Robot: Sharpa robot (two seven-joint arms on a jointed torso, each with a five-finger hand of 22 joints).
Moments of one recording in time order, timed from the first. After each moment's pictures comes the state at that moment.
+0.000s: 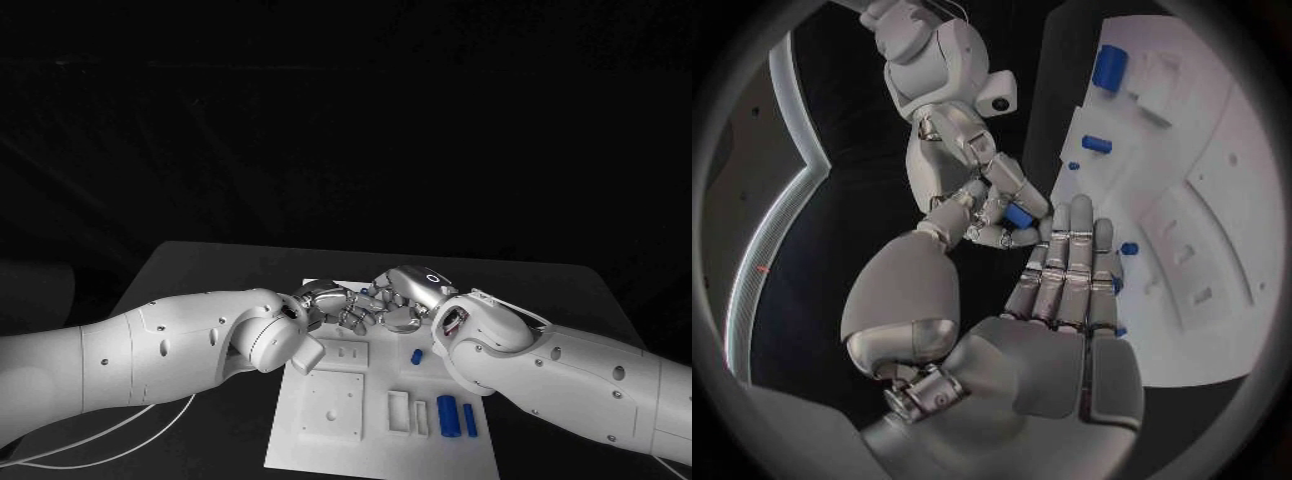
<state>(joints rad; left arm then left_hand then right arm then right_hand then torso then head) 1.32 -0.71 -0.18 1.44 -0.21 -0.24 -0.03 0.90 -0.25 0.59 -0.23 0.05 0.78 0.18 0.22 0.60 0.93 0.14 0.37 0.32 0.85 0.10 0.74 0.60 0.02 0.53 0.01 0.60 1.25 1.24 -0.54 -0.09 1.40 -1.54 -0.45 -0.19 1.08 -0.12 0.78 -0.27 0.05 1.03 0.06 0.34 0.50 1.14 -0.03 1.09 1.03 1.32 -0.13 1.19 1.06 0.25 1.22 -0.04 0.98 1.31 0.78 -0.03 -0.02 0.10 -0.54</state>
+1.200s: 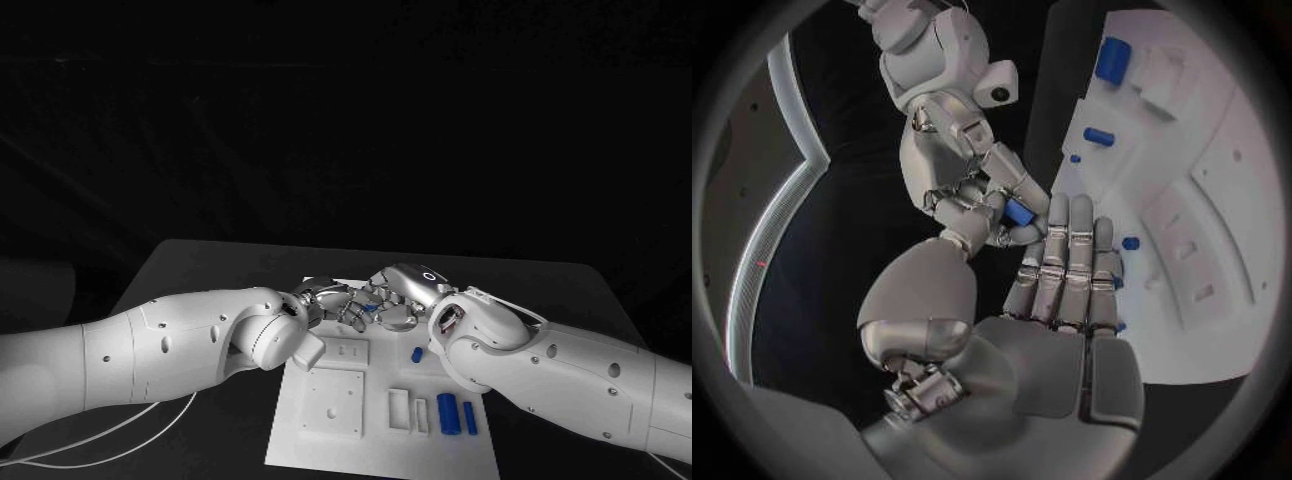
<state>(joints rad) 1.32 -0.71 -0.18 1.44 -0.18 -0.27 -0.02 0.94 0.00 0.53 -0.29 0.05 0.91 0.14 0.28 0.59 1.06 0.09 0.39 0.32 0.86 0.09 0.74 0.61 0.02 0.53 0.01 0.58 1.24 1.24 -0.53 -0.09 1.40 -1.54 -0.44 -0.18 1.08 -0.12 0.78 -0.27 0.05 1.04 0.06 0.34 0.50 1.14 -0.03 1.08 1.03 1.32 -0.13 1.19 1.06 0.25 1.22 -0.04 0.98 1.31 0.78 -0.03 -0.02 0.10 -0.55</state>
